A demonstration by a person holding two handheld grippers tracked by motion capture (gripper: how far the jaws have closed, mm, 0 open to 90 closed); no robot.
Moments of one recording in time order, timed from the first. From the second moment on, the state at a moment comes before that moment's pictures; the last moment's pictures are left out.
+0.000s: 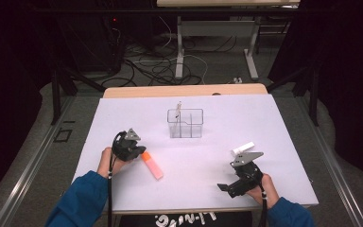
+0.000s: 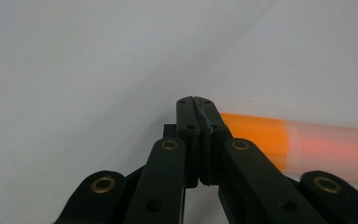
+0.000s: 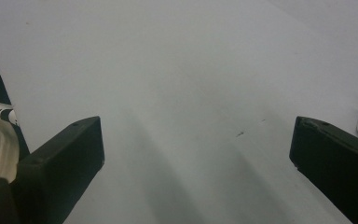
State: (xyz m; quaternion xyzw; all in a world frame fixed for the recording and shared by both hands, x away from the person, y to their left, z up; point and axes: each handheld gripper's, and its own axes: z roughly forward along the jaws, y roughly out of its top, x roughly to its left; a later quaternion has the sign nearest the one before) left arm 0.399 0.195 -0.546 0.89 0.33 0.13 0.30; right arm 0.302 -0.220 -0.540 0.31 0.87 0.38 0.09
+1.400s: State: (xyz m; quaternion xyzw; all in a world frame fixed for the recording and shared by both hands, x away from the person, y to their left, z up) left arm 0.333 0.159 -0.545 0.89 0.32 0.06 0.32; right arm 0.303 -0.217 -0.542 0.31 0.87 0.36 0.07
